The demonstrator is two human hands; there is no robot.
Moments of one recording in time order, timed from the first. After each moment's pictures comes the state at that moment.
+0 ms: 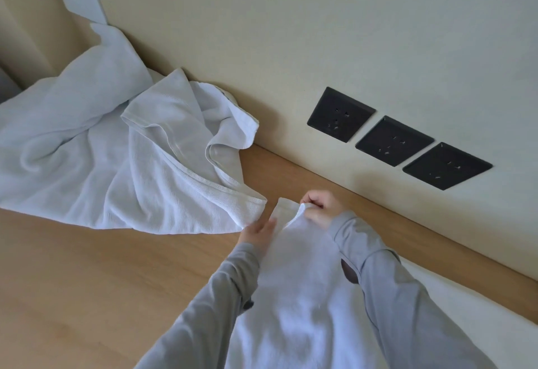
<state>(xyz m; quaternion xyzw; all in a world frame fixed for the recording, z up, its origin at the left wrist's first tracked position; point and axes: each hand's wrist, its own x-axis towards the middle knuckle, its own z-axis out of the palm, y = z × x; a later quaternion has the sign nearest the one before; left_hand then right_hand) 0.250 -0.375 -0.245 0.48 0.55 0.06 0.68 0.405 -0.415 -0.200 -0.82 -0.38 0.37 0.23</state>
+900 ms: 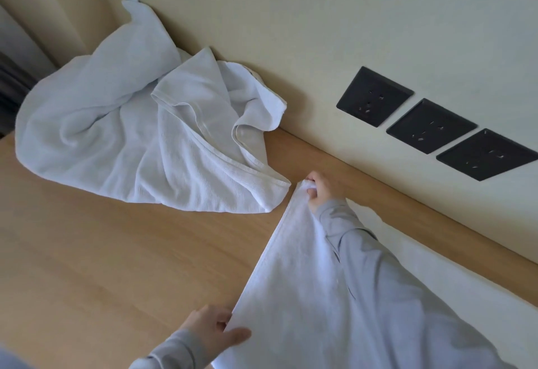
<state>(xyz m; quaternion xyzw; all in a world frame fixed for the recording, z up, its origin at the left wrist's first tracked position) 0.077 -0.445 -0.252 0.65 0.45 -0.20 0.58 0.378 -0.389 -0.249 -0.86 -0.46 0.20 0.09</state>
